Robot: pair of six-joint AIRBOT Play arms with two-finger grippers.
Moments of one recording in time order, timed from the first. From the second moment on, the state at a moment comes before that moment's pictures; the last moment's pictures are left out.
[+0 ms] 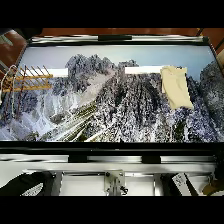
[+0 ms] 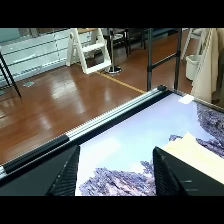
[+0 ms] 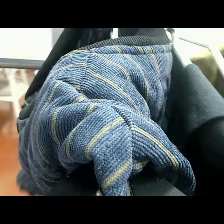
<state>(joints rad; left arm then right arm) -0.37 -1.08 1.74 1.02 -0.71 -1.04 -1.08 -0.98 1.77 0.76 -0.90 -1.10</state>
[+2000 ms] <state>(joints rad) -0.37 -1.17 1.74 1.09 -0.82 -1.09 -1.28 -0.77 1.75 1.49 -1.76 -1.37</state>
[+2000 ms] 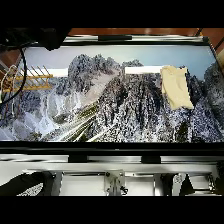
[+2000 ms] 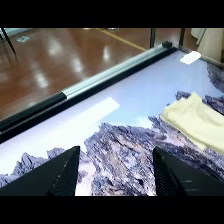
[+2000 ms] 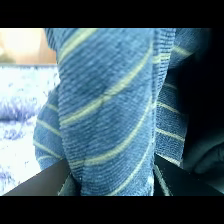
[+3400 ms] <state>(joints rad) -0.37 -1.29 1.74 1.16 -0.88 -1.16 -1.24 -0.88 2.00 2.28 -1.31 -1.66</state>
